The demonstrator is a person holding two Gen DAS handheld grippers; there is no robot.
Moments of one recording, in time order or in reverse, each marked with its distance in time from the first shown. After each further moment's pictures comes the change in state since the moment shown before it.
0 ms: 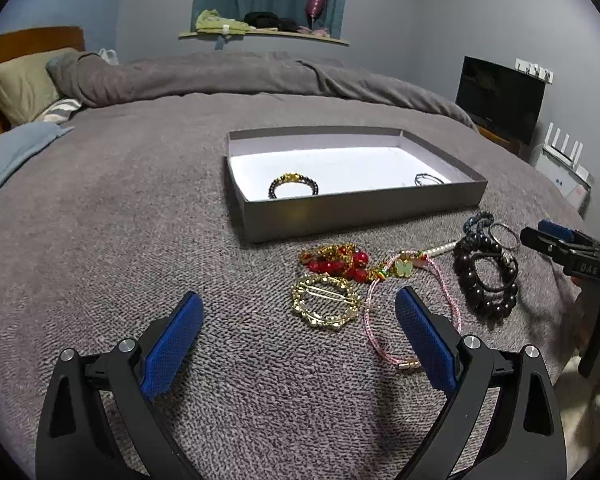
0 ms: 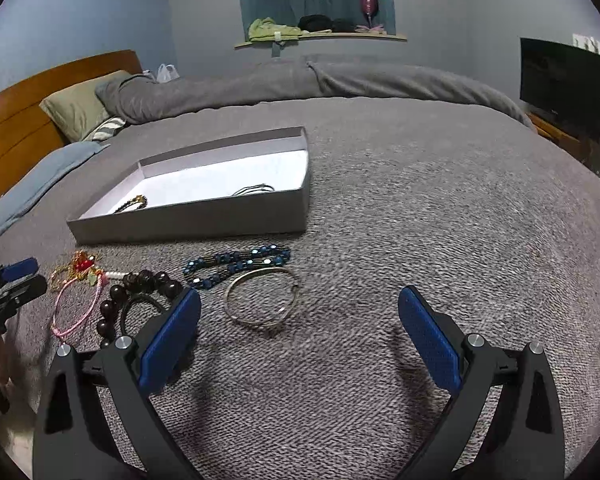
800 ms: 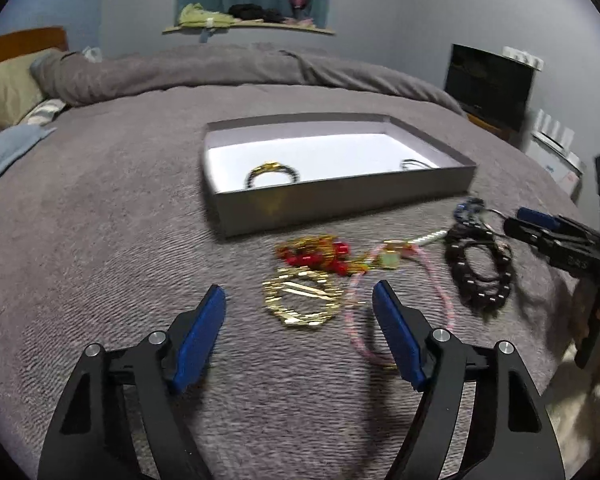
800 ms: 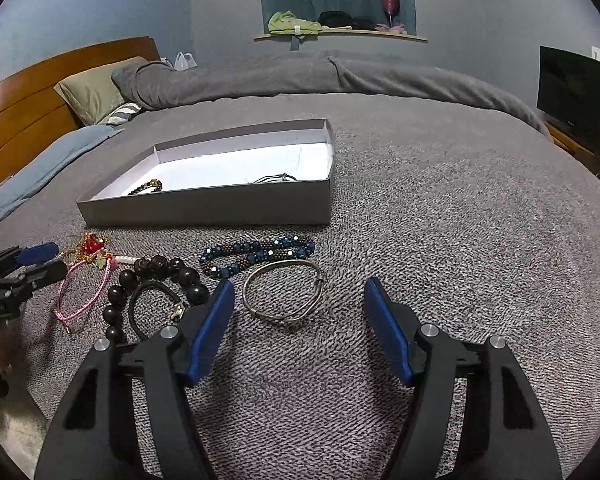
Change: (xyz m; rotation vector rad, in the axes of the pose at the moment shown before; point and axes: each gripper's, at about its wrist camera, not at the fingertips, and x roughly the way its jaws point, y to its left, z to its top) left arm 0.010 -0.013 0.000 0.045 0.028 -0.052; right arm 0.009 0.008 -0.001 -0.043 0.023 0.037
